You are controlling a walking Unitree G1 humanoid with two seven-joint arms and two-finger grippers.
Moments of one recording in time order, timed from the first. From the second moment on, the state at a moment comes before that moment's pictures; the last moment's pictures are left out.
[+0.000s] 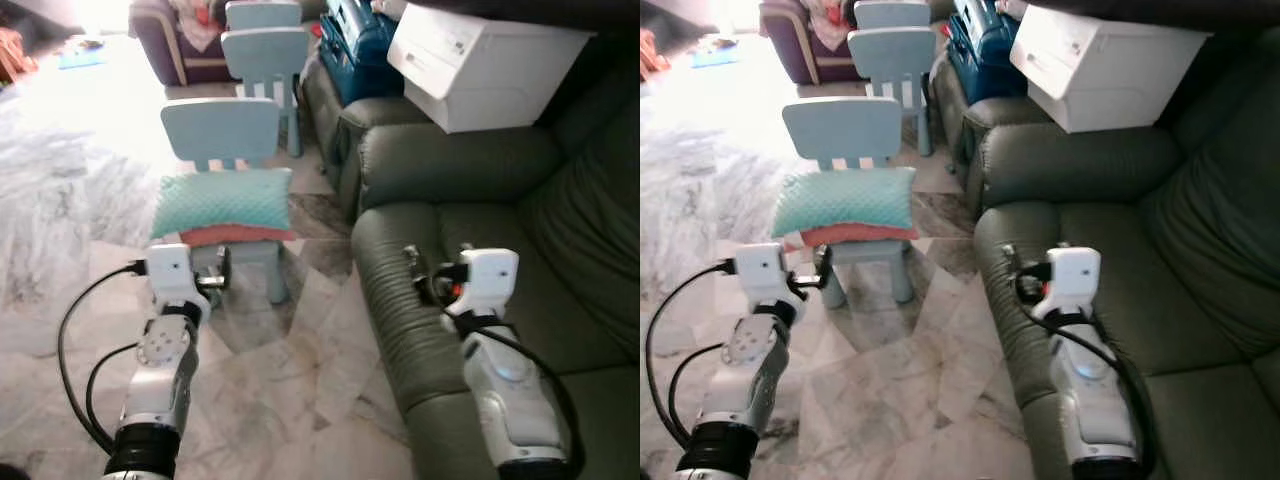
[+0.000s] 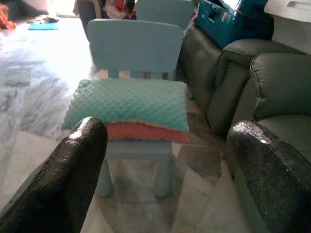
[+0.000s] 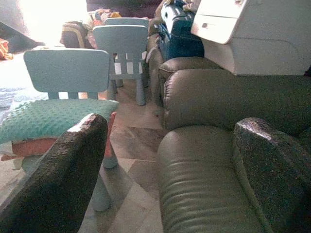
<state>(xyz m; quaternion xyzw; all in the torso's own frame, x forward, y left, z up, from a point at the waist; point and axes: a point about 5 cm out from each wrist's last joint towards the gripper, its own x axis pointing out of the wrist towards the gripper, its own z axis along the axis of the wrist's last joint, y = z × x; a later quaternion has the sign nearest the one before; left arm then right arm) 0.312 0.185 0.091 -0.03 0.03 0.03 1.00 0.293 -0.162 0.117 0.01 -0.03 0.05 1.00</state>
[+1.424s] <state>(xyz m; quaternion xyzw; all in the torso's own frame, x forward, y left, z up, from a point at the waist) 0.310 0.203 0.090 -0.01 0.03 0.05 1.00 0.293 -0.153 0.115 0.02 -0.03 0.06 1.00</state>
